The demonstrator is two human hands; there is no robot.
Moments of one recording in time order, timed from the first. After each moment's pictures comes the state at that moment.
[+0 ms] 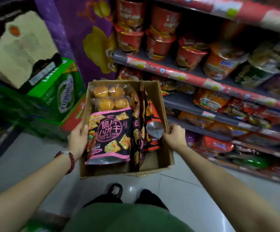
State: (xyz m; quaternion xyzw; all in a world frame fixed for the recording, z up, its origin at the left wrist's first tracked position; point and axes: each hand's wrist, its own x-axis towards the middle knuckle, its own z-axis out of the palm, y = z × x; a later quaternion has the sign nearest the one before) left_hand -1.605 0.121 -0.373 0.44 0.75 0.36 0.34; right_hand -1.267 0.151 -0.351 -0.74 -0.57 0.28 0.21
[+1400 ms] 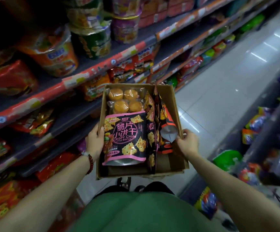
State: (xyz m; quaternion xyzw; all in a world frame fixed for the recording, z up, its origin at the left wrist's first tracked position) left_hand -1.238 0.238 -0.395 0.72 0.48 0.09 0.50; right_hand -1.053 -0.024 -0.397 -0.93 -0.02 0.19 0.33
